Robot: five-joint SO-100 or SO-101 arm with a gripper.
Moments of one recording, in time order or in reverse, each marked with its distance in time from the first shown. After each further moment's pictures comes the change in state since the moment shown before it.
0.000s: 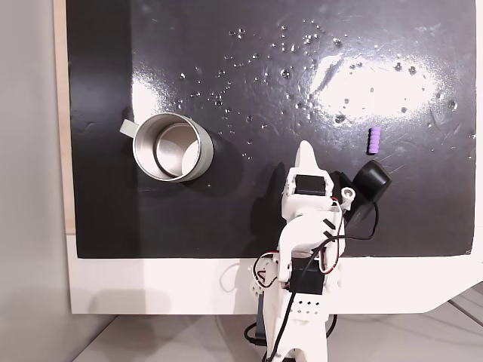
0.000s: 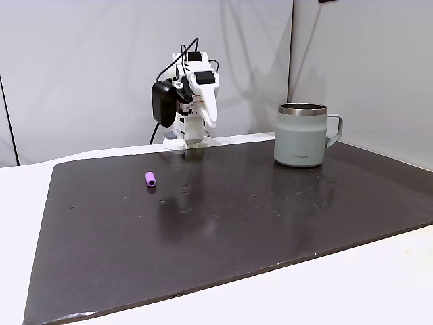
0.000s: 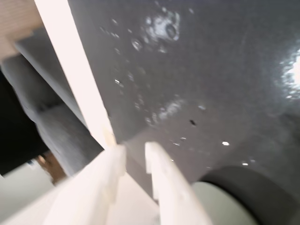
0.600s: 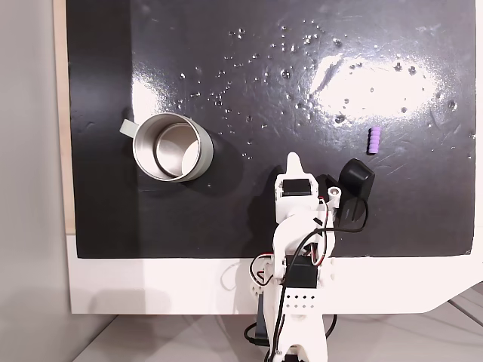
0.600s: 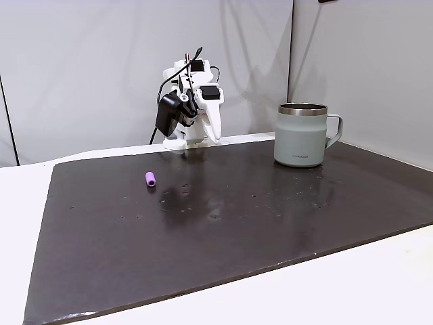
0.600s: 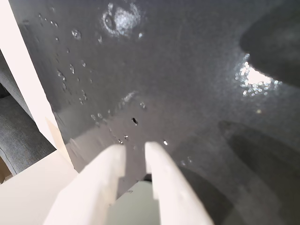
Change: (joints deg) arm -3.8 5.5 9.2 3.2 -7.2
